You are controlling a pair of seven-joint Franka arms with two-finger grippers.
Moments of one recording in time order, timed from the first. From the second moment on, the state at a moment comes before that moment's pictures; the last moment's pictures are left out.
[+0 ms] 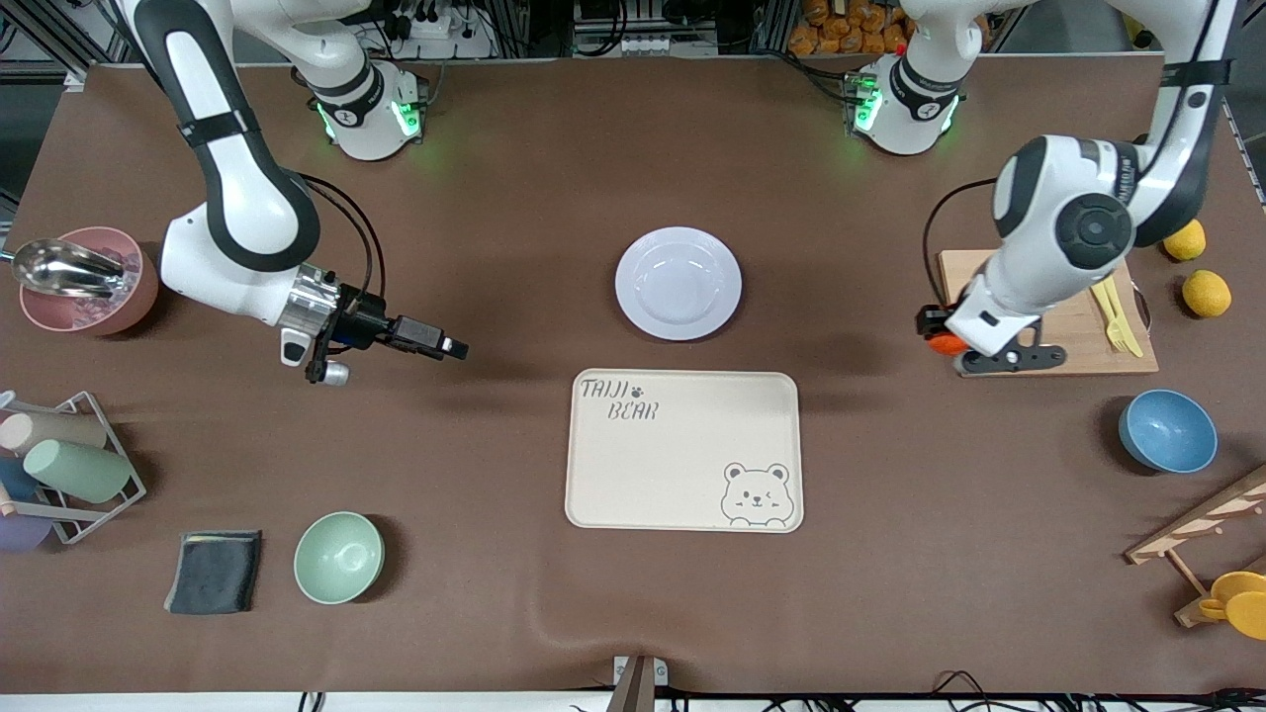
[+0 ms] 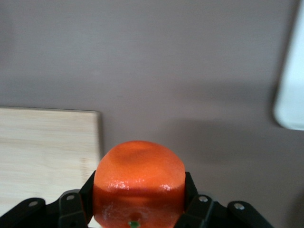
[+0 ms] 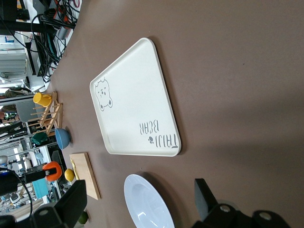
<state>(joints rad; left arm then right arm) 0.20 0.10 -0.43 -2.16 0.09 2.15 -0.35 0.15 0.17 0.09 -2.21 1.25 2.31 -0.38</state>
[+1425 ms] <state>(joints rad) -0.23 0.55 -0.63 -1.84 0.08 2.10 -1.09 0.15 0.18 0.08 -2.25 1.27 2.32 -0.48</state>
